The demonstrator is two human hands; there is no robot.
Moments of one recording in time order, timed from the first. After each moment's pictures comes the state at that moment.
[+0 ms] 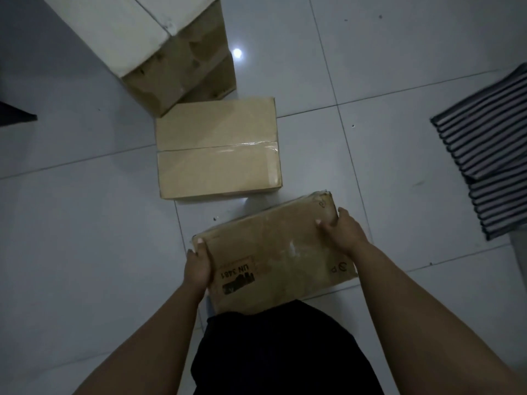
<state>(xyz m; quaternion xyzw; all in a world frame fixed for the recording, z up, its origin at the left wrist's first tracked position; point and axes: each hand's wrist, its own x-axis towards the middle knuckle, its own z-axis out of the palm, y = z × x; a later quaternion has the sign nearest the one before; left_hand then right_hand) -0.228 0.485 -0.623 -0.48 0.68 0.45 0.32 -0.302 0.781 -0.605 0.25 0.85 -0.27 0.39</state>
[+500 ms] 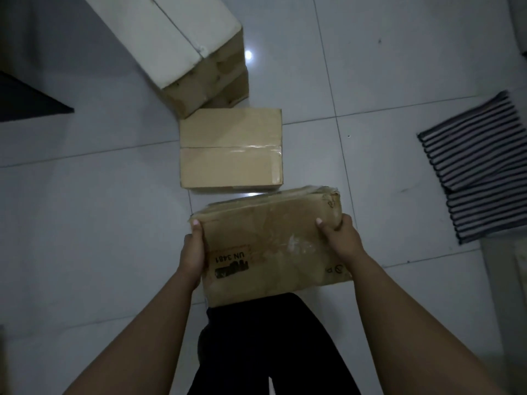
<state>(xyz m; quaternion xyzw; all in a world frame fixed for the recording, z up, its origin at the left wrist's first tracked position) -0.224 0.472 -0.524 -0.48 0.61 0.57 0.27 -0.271 0.773 -0.511 0.32 0.81 -0.38 0.33</state>
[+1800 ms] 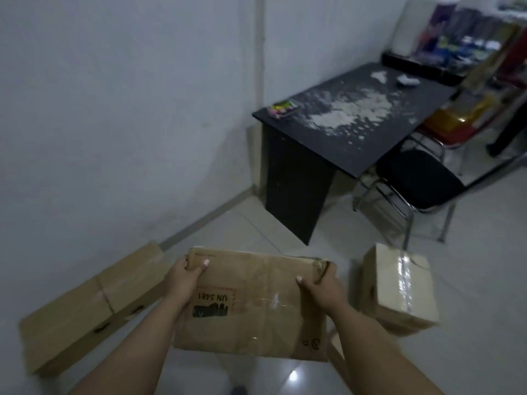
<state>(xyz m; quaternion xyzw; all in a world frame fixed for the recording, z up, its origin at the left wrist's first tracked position) 0.036 0.159 -0.071 -0.65 0.60 0.43 -0.20 -0.224 0.311 -0.079 -0.26 0.85 -0.28 0.37</state>
